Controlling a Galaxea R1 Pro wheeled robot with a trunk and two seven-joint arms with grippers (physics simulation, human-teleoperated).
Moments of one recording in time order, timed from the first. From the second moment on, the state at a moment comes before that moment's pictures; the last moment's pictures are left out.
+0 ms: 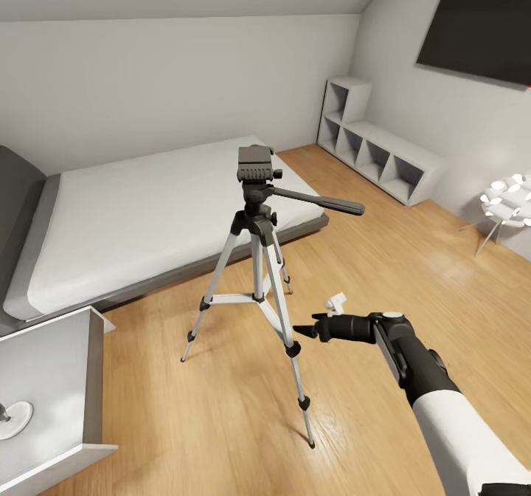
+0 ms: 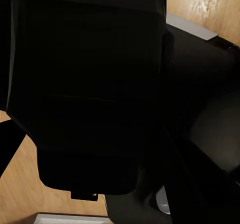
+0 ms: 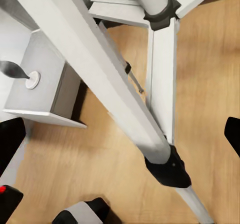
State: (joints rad) left arm -0.19 0.09 -0.21 -0.24 0.65 0.07 0.03; right arm -0.73 -0.08 0.01 -0.90 0.10 0.50 0.97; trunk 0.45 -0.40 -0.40
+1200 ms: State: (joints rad) left arm -0.19 0.09 -0.21 -0.24 0.65 0.07 0.03; right arm -0.73 0.07 0.01 -0.81 0.09 0.30 0.72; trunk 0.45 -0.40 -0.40
